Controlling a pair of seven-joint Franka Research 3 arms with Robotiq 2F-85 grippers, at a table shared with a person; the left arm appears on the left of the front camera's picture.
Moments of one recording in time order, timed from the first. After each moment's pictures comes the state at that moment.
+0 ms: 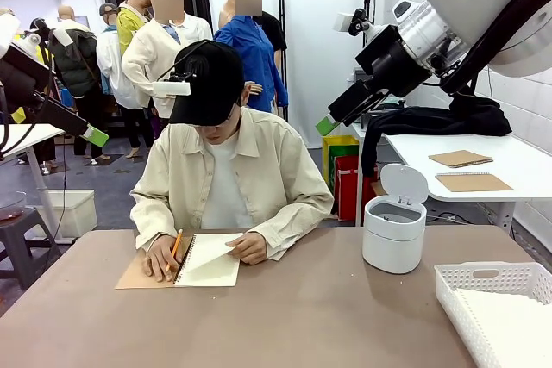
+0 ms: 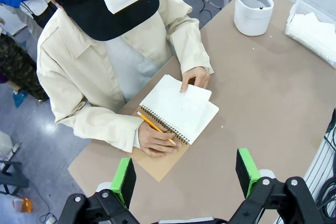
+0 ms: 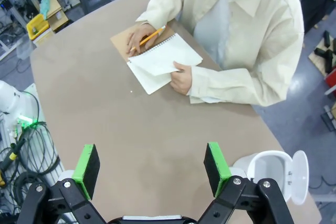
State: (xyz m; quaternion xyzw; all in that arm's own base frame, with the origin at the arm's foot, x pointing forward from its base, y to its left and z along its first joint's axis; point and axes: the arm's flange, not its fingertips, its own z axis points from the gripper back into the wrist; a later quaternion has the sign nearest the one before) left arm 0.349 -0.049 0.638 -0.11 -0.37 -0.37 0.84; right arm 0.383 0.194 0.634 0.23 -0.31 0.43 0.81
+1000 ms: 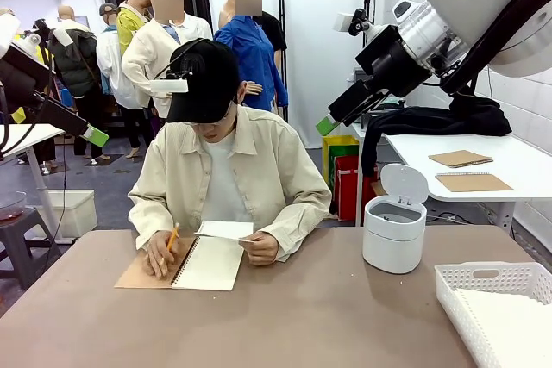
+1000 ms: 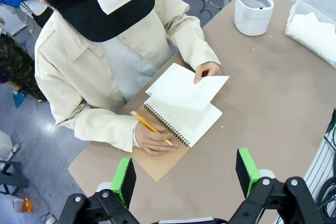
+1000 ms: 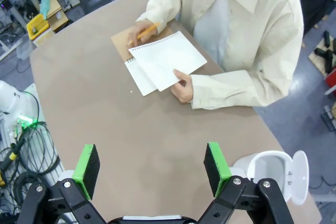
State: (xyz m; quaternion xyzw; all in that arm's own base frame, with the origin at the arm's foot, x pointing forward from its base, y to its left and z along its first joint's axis) left arm 0.349 -0.049 0.638 -0.11 -0.37 -0.37 0.84; right arm 0.383 0.194 0.634 0.23 -0.31 0.43 0.81
